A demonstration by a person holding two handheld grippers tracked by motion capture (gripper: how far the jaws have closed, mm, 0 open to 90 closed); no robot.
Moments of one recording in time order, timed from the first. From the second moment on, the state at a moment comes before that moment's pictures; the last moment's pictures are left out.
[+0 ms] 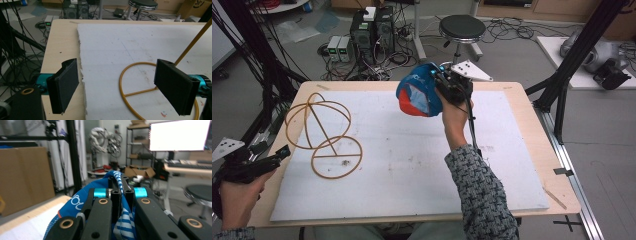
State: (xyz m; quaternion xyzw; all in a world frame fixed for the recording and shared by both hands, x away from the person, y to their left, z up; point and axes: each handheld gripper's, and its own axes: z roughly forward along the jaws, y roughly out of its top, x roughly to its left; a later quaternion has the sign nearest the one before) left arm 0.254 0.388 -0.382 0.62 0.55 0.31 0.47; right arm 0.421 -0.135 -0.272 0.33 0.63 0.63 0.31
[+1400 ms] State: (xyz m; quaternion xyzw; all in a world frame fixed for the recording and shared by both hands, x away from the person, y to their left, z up) left arm 0.253 0.391 -0.381 0.61 0.55 0.31 0.48; right arm 0.395 0.029 -0.203 0.17 0.61 0.78 0.05
